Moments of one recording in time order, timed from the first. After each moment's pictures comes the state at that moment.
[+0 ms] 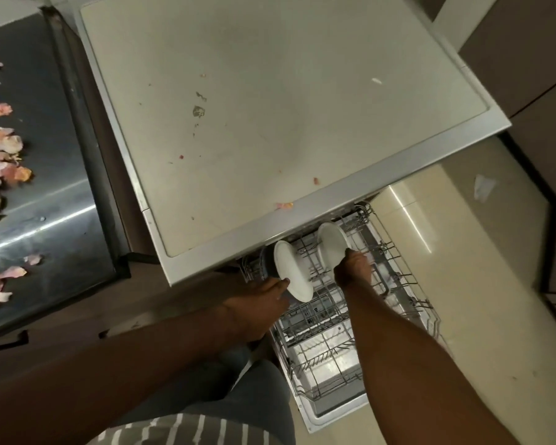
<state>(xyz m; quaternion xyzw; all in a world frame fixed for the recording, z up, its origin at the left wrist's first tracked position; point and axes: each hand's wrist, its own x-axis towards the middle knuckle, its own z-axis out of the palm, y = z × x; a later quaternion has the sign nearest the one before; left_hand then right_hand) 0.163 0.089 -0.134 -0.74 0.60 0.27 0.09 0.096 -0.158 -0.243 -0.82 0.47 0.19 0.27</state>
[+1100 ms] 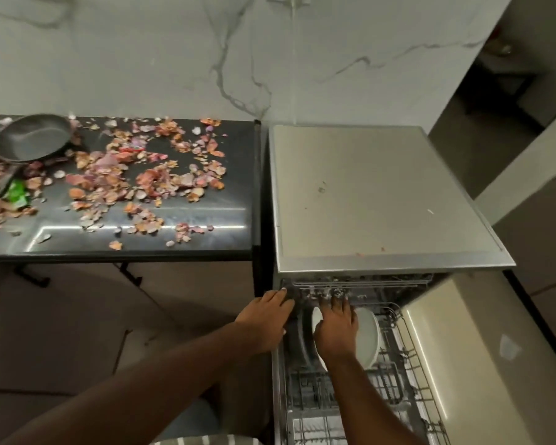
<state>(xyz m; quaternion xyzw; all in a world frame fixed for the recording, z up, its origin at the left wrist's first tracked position) 0.109 0.200 -0.013 -0.93 0.30 0.21 -0.06 0.072 0.012 -0.086 -0.97 0.15 0.11 0.14</state>
